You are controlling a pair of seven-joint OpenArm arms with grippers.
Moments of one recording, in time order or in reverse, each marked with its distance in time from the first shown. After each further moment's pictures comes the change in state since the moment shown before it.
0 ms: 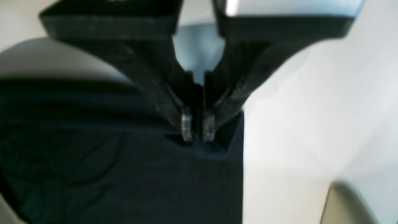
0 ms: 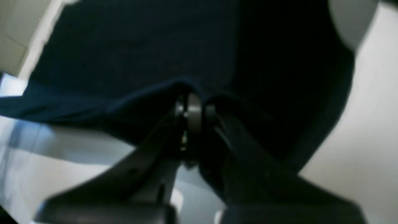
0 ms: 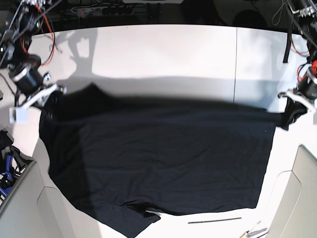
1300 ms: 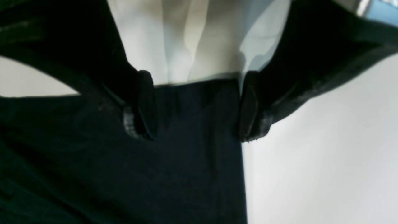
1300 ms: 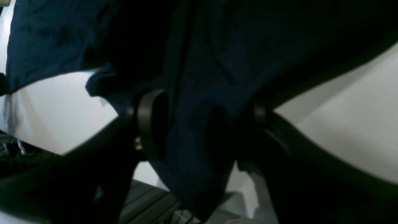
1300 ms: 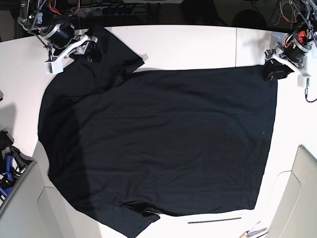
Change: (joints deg) left arm 16.3 -0.4 5.9 -4.6 -4.2 2.3 1.7; right arm -22.7 0.3 -14.5 -1.9 -2.0 -8.1 5.8
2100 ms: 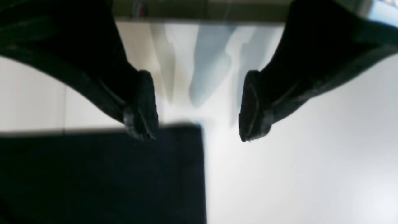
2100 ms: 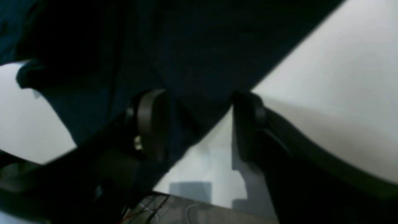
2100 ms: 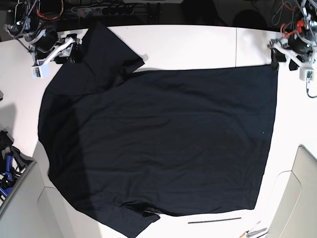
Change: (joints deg) left arm 5.5 2.4 -5.3 13.0 12.5 9.8 -1.3; right arm -0.1 7.9 0.0 0.0 -3.8 -3.0 0.0
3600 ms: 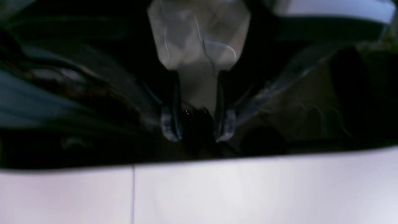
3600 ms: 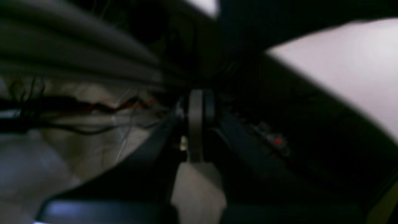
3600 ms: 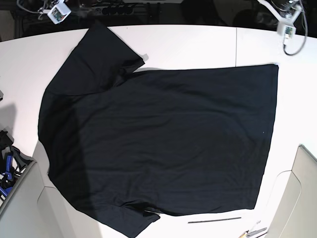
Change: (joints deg) left arm 24.5 6.8 2.2 18.4 0.5 -0.1 2.4; right arm -26.9 17.6 -12.0 8.8 -11.0 13.1 27.6
